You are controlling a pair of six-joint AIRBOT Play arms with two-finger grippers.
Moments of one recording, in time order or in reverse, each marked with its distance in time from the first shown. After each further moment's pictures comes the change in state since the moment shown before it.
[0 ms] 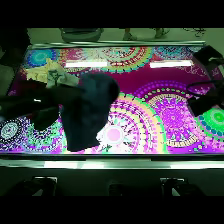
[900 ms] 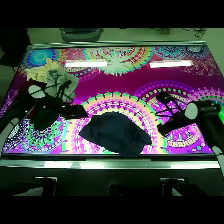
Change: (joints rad) left arm 0.185 -0.439 0.051 0.346 -0.387 0.007; right arm 0.000 -0.159 -0.469 0.291 -0.188 -0.063
